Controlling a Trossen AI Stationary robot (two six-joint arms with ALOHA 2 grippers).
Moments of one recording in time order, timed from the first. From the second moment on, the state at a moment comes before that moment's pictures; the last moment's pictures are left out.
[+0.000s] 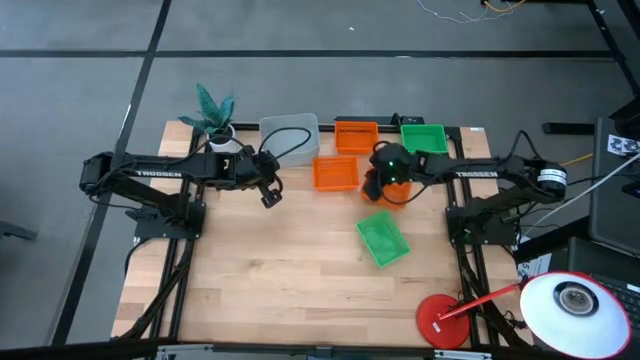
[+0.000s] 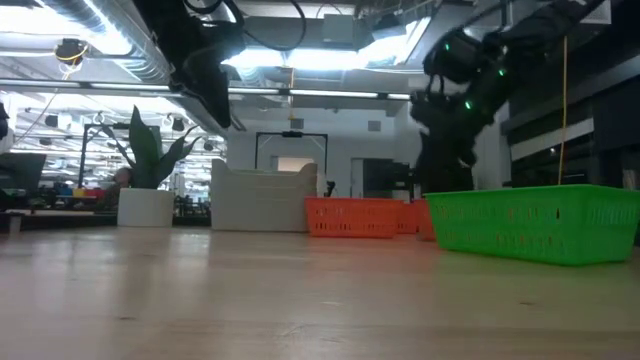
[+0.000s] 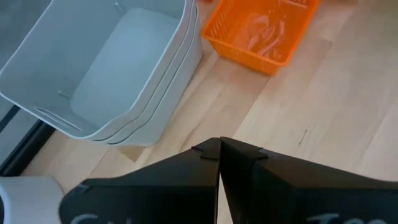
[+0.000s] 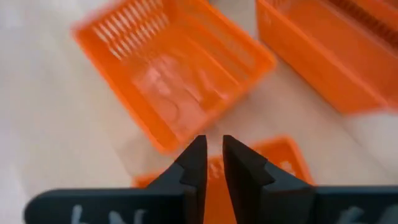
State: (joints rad) left arm 0.13 1.21 0.94 -0.61 -0.43 -0.28; right arm -0.37 1.36 0.71 -0.16 0.06 0.26
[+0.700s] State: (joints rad) left arm 0.10 1.07 0.86 -0.64 -0.44 -0.26; right arm 0.19 1.07 0.78 -0.61 0.15 0.71
